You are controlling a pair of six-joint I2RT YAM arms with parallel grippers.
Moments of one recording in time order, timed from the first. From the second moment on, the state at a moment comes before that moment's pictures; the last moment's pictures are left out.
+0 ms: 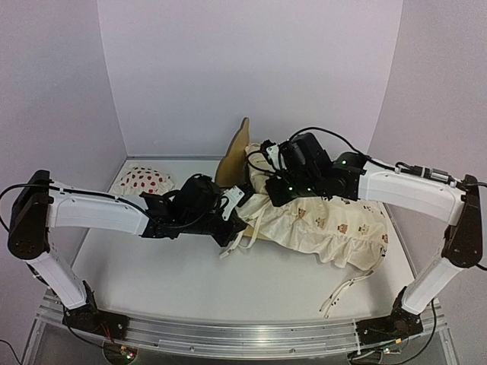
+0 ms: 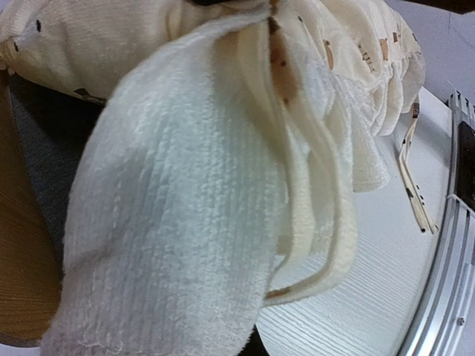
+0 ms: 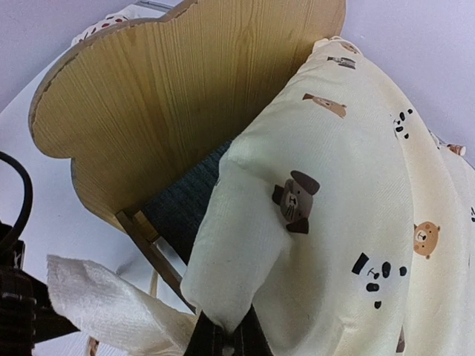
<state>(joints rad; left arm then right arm) -1.04 1.62 1.04 -0.02 0.00 -0.11 0.90 1.61 1.40 -0.51 0.28 0.18</state>
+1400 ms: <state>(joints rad) -1.13 1.73 1.15 -0.12 0.25 -0.43 0.90 1.66 1.39 -0.43 0.37 0.14</state>
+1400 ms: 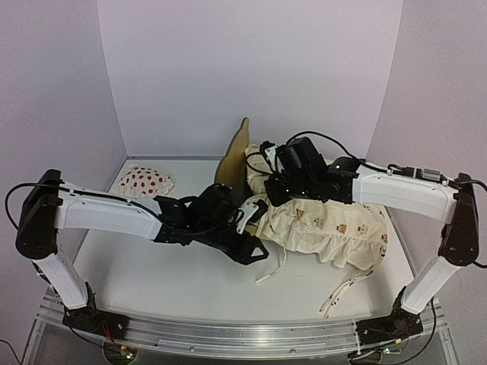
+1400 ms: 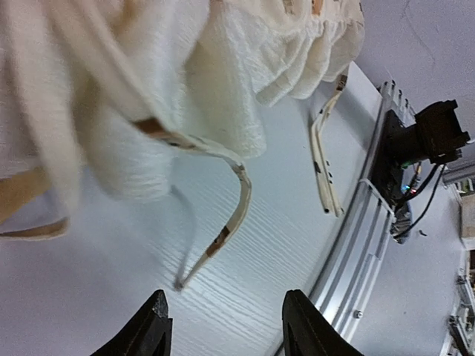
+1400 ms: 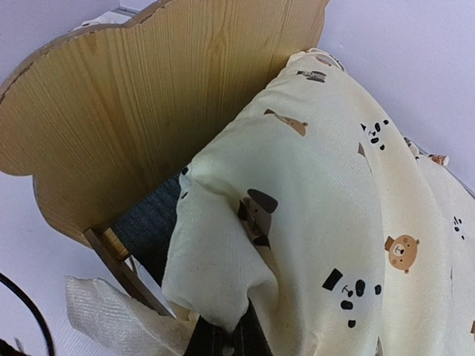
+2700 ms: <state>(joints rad) -1.10 1.88 1.24 0.01 -0.09 -0.04 0.88 1.54 1.33 -0.42 0.36 0.07</state>
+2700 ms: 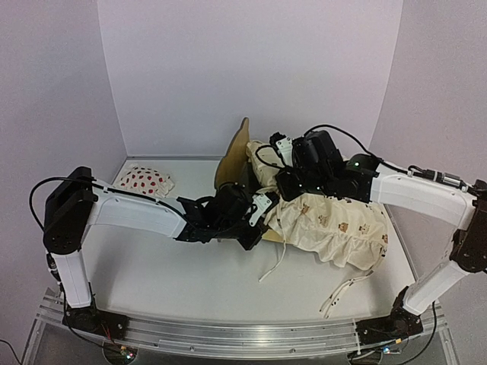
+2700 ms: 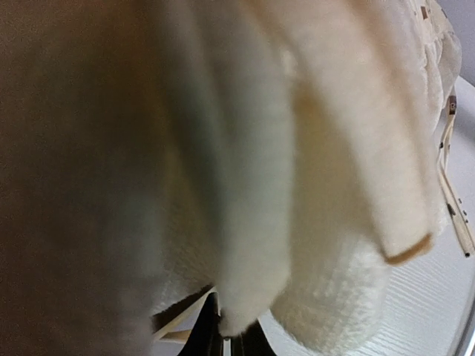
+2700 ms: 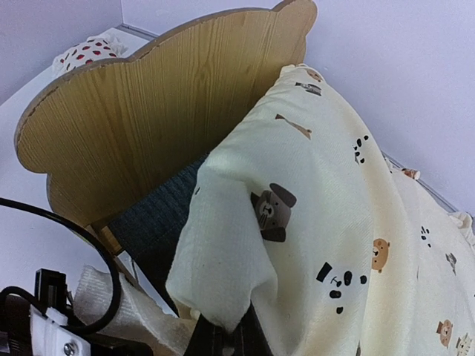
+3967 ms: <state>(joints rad) -1.09 1.80 1.55 -0.18 -0.35 0.09 0.88 1.55 1.44 -0.42 0.48 0.01</state>
